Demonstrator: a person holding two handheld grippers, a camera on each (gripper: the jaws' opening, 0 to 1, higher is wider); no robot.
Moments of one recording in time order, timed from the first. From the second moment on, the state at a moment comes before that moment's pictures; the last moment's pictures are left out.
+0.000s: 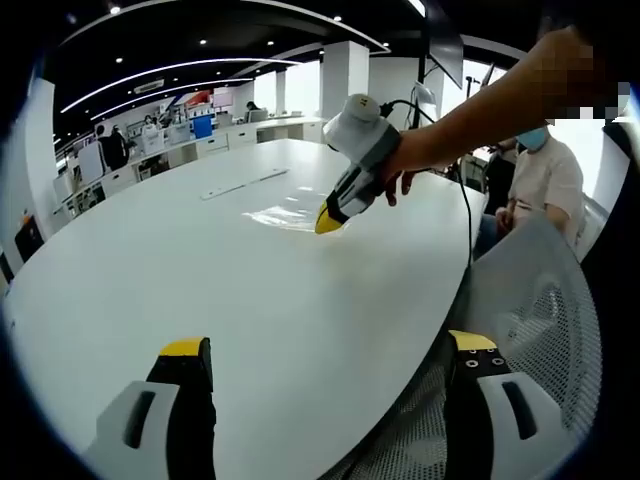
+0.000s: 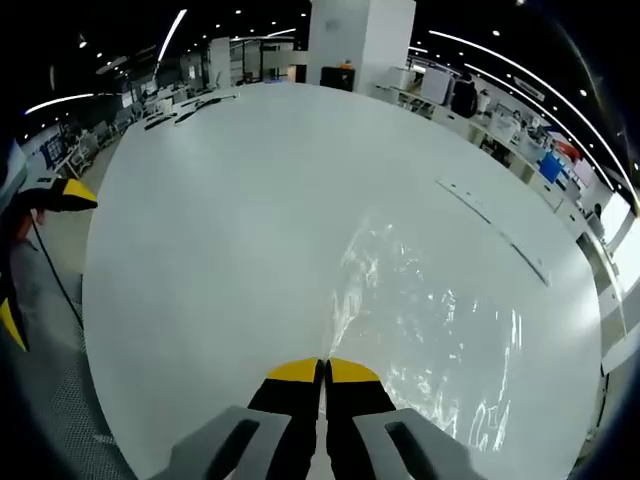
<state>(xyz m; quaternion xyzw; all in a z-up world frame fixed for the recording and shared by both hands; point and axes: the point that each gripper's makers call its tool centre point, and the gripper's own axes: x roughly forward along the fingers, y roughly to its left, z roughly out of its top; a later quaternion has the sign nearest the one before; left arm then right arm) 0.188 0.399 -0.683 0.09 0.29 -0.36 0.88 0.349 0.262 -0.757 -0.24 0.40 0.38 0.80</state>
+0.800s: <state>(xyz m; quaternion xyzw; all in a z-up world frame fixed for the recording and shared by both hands) 0.186 0.386 -0.681 0.10 0.28 -0.38 0.87 0.311 0.268 -0.731 -0.30 0.35 0.47 0.76</state>
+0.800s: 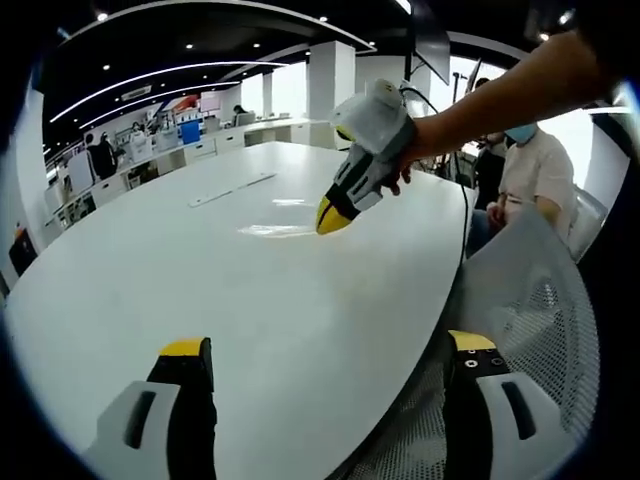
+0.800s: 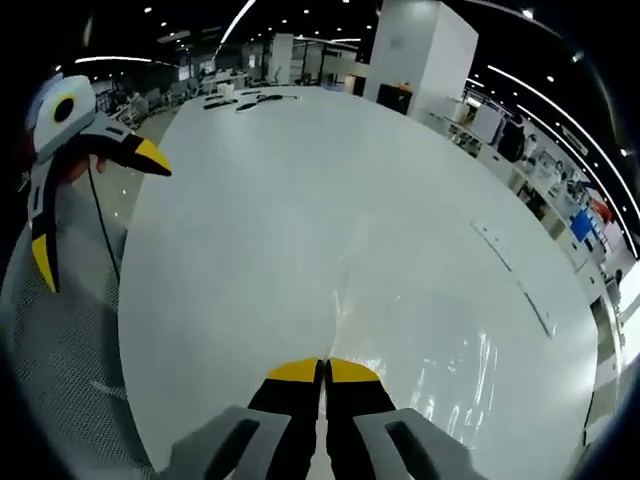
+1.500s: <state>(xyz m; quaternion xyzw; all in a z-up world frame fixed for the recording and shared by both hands) 0.189 0.383 -0.684 0.11 0.28 -0.40 0.87 0.301 0.268 -0.714 -0.31 0.31 0.50 0.74</state>
